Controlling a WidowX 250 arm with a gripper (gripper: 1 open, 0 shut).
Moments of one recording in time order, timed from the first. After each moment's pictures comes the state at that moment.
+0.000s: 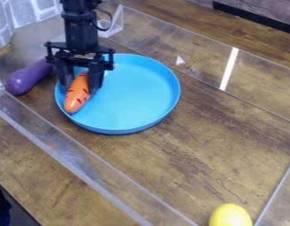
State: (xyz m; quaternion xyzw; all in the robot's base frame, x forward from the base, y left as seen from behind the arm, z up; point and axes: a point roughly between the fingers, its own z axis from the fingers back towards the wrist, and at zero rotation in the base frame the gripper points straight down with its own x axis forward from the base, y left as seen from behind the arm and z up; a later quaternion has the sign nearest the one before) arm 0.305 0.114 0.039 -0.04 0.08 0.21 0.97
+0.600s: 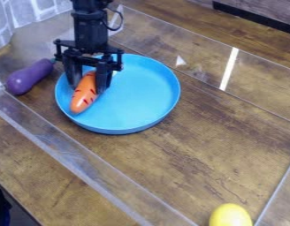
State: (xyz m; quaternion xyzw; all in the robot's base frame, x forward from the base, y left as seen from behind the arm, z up) arm 0.306 0.104 0.048 -0.03 0.08 0.18 0.98
